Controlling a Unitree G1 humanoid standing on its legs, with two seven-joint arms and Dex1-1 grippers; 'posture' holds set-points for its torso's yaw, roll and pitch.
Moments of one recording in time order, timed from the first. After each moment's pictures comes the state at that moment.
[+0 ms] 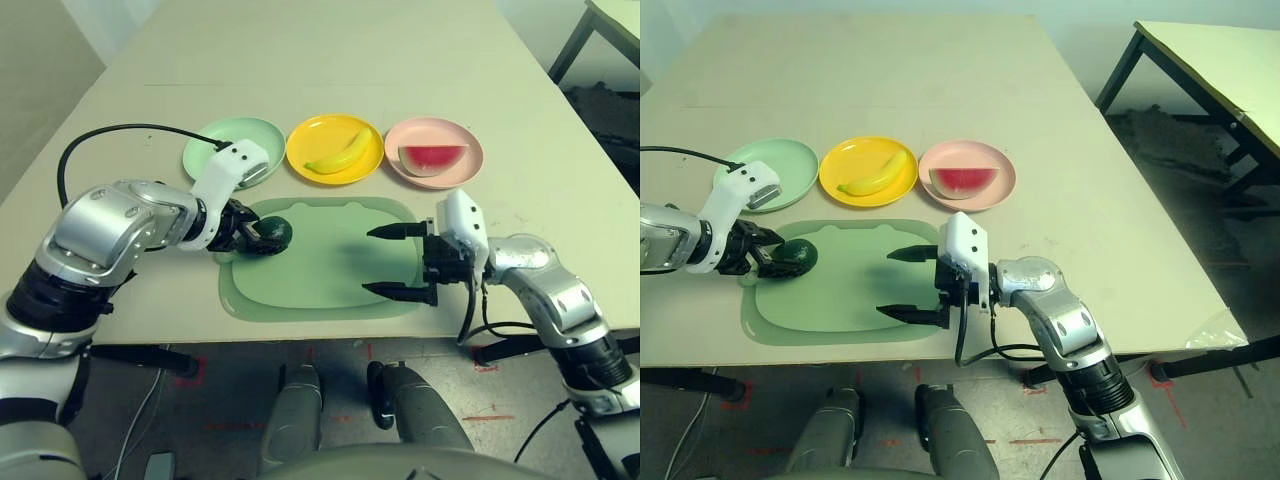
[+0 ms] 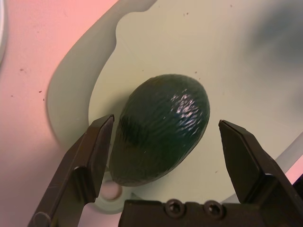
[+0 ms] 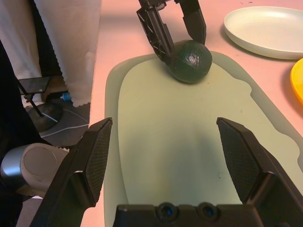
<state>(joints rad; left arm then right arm) -0.68 1.02 -0.27 -0.28 -0.51 1.28 -0.78 -0.36 -0.52 0.22 -0.23 0.38 0.33 1.12</state>
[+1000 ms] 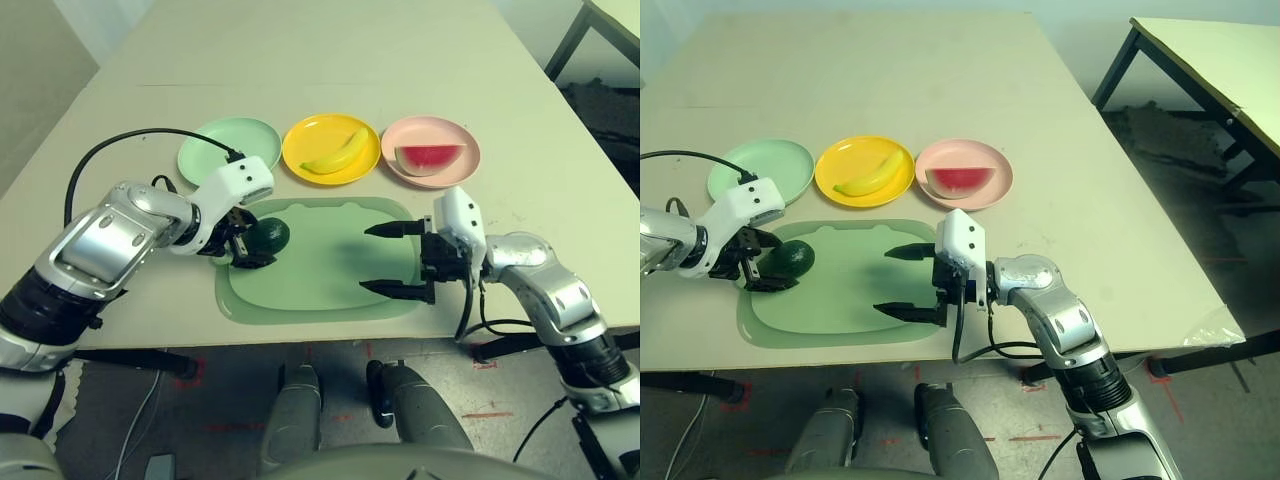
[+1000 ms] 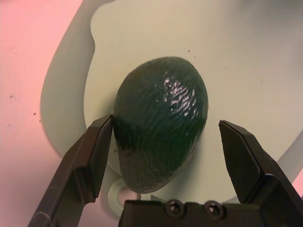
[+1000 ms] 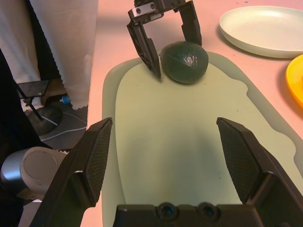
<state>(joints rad) -0.61 1.08 -0.35 -0.26 -0.29 0.99 -0.99 -0.37 -0.51 0.22 -0.24 0.39 0.37 1.10</state>
